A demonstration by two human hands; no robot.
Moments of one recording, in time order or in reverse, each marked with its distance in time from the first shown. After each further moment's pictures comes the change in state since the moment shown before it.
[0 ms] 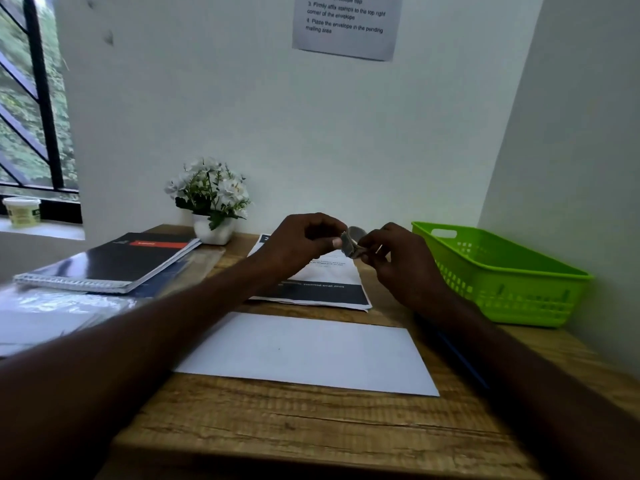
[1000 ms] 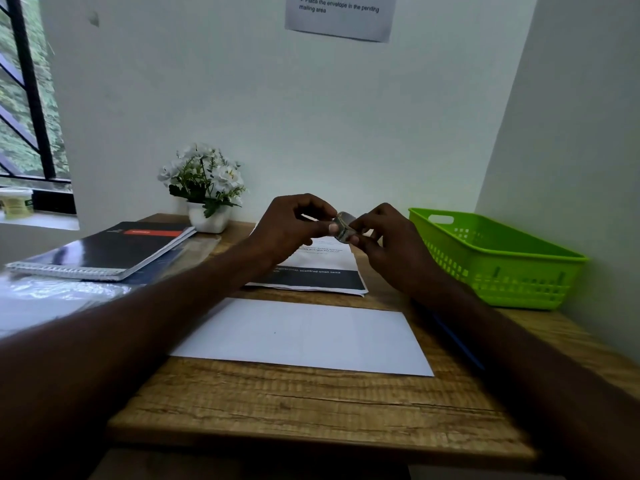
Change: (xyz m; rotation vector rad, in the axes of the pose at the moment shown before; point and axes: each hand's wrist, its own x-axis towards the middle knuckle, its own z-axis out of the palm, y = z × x) left_hand 0.000 0.001 -0.004 -0.030 0.060 -0.019; right_hand 0.002 -0.001 0.003 0.042 -0.038 -0.053
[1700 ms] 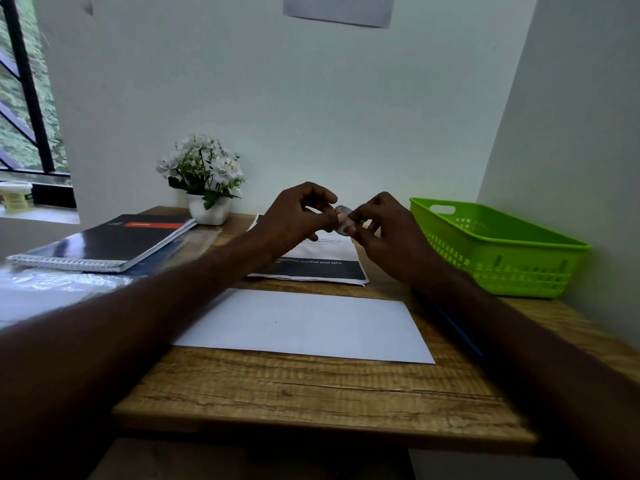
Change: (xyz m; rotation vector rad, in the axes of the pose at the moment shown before) left_hand -0.002 0.002 0.005 -0.004 -0.046 -0.011; right_hand -0.001 -0.006 0.002 0.043 0.002 0.008
